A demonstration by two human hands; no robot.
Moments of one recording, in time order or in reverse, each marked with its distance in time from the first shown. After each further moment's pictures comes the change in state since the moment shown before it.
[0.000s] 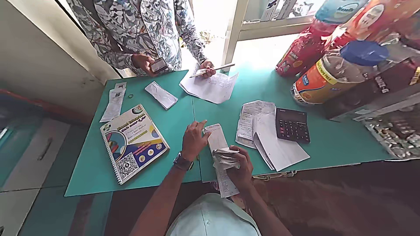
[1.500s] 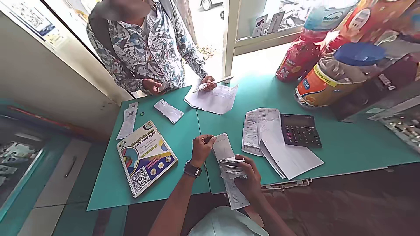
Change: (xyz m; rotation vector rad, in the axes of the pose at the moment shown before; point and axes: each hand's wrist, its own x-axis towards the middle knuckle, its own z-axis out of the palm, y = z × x) left_hand 0.012 -0.001 0.011 -0.484 0.097 -0.039; right_hand -0.001 0.001 0.002 -0.024 0.024 0.003
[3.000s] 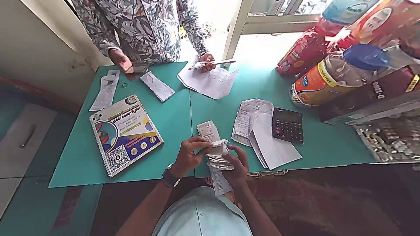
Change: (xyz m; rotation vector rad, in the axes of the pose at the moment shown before) left_hand -0.070 -0.016 -0.006 -0.158 -0.049 0.519; right_hand -0.003 0.002 -0.006 0.016 -0.013 -0.100
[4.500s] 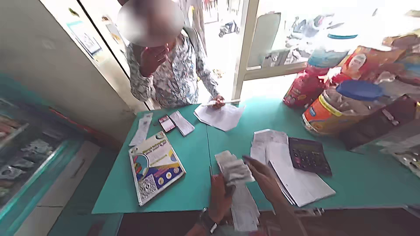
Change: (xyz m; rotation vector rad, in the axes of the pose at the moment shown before) left_hand -0.039 0.010 0.057 0.172 0.098 -0.544; right_hand 0.071 0.026 -0.022 0.542 -0.239 0.752
